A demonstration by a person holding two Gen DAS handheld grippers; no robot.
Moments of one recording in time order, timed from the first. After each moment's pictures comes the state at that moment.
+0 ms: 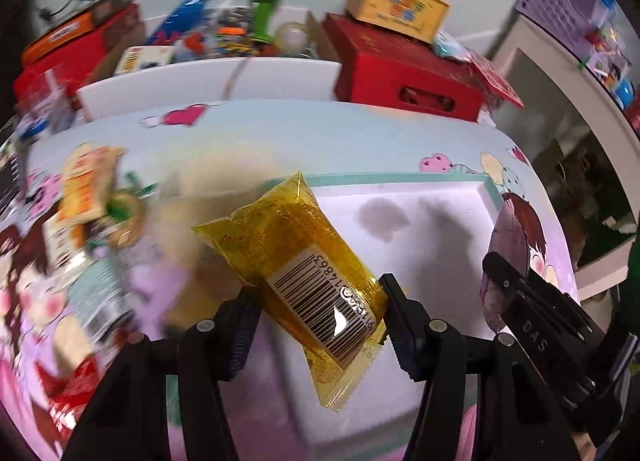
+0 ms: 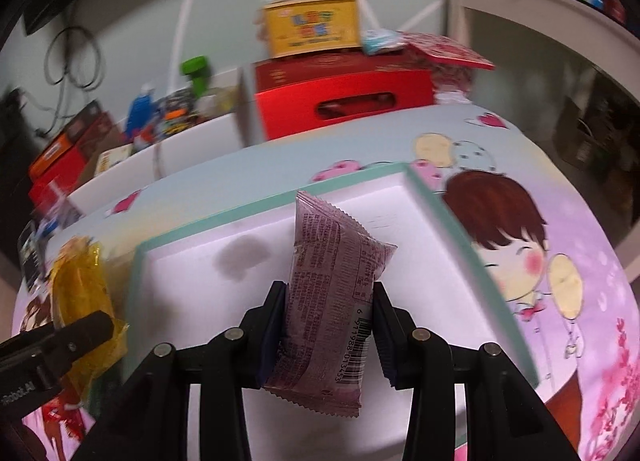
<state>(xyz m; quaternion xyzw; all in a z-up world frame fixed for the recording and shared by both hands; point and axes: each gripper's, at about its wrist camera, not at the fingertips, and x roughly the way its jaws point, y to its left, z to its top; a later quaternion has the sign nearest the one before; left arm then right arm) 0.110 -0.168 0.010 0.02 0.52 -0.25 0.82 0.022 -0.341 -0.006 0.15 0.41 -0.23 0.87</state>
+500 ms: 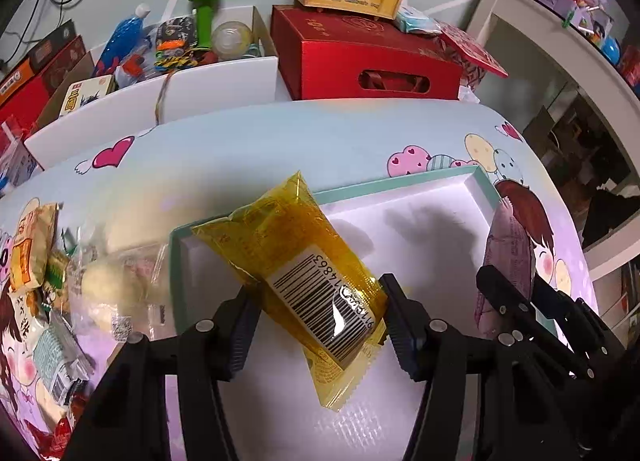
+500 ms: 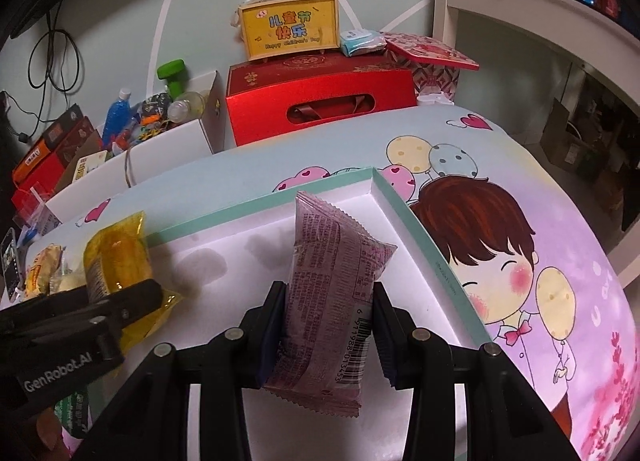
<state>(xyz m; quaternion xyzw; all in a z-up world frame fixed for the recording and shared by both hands) 0.126 -0.232 -0.008 0.08 0.51 -0.28 0.81 0.027 -0.359 -0.016 0.14 0.41 -0.25 0.87</state>
